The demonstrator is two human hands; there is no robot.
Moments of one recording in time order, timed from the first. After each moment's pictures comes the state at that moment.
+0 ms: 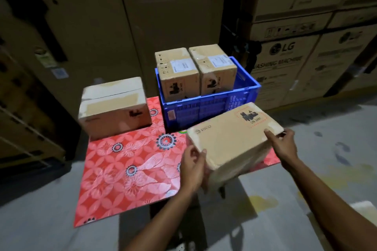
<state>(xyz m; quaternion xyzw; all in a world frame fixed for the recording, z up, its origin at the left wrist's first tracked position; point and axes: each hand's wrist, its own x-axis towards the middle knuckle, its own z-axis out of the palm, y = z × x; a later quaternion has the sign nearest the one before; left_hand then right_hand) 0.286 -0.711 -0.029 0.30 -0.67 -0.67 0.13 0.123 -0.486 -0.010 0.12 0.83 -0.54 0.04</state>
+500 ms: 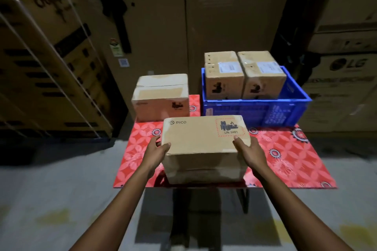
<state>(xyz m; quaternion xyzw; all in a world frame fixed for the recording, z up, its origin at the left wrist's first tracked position) 0.389 -0.869 -0.015 0.44 -0.65 -0.60 0.16 0.186 -0.629 -0.032 -0.11 0.84 -0.50 0.18</state>
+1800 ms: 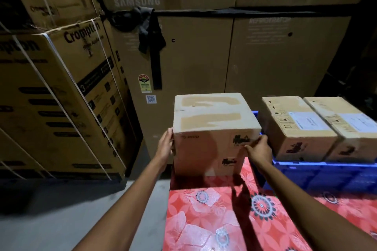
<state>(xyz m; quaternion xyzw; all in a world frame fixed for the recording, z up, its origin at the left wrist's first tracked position) 0.299 -1.215 0.035 0.35 -0.56 -0.71 0.23 0.103 -0.984 0.008 -0.08 0.89 -0.45 0.07</state>
